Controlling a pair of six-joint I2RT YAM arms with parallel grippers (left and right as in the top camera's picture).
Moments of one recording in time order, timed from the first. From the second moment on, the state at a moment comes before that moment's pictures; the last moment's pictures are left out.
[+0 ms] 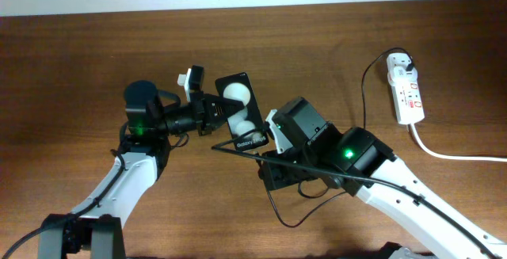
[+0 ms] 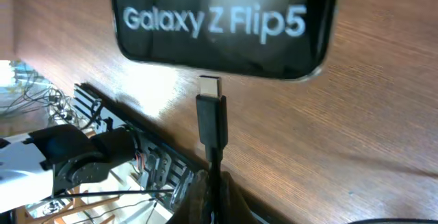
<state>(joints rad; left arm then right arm) -0.10 1.52 0.73 0.56 1.24 -1.22 0.73 1.34 1.25 -1.00 -0.37 0.54</state>
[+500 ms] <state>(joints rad) -0.10 1.52 0.73 0.56 1.24 -1.23 0.73 1.34 1.25 -0.99 -0.38 0.55</state>
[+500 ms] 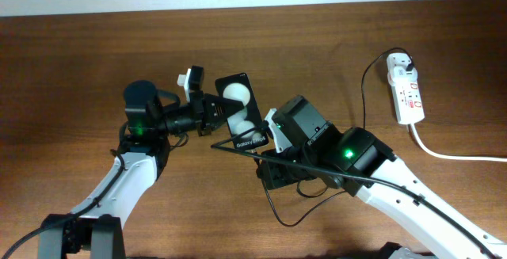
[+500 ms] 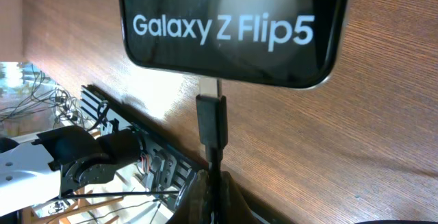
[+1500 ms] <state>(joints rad) -0.10 1.52 0.73 0.56 1.30 -1.20 0.73 1.34 1.25 -0.94 -0.38 0.56</state>
